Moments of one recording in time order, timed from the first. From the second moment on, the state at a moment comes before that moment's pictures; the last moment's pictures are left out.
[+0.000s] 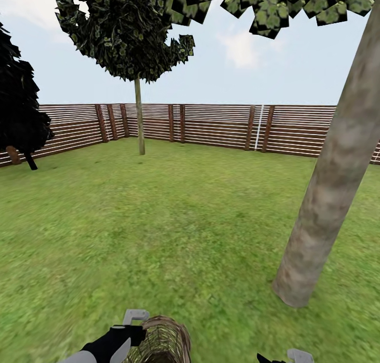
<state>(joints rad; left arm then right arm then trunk) -0.58 -0.03 -0.45 -0.16 0.41 0.14 0.18 -0.11 -0.12 -0.24 -0.69 -0.19 0.14 0.53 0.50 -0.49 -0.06</state>
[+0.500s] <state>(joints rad) -0.58 -0.03 -0.46 -0.16 0.41 0.16 0.19 -0.11 -0.11 -0.24 -0.86 -0.20 0.17 0.54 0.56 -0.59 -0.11</state>
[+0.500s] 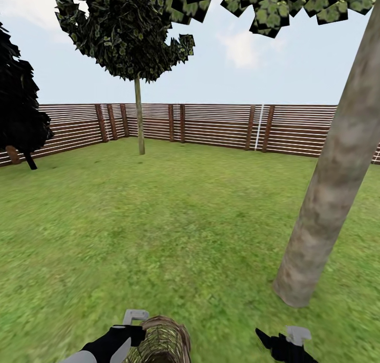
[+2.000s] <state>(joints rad) -0.58 -0.03 -0.44 -0.22 0.42 0.09 0.18 -0.12 -0.10 -0.11 -1.40 -0.21 0.59 0.53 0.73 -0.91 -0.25</state>
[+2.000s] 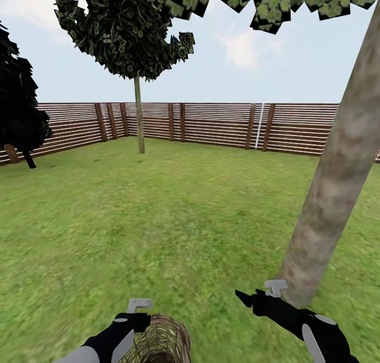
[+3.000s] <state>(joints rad) -0.58 -0.03 -0.44 -0.22 0.42 0.08 0.17 -0.12 -0.10 -0.11 -1.38 -0.21 0.59 0.53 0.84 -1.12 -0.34</state>
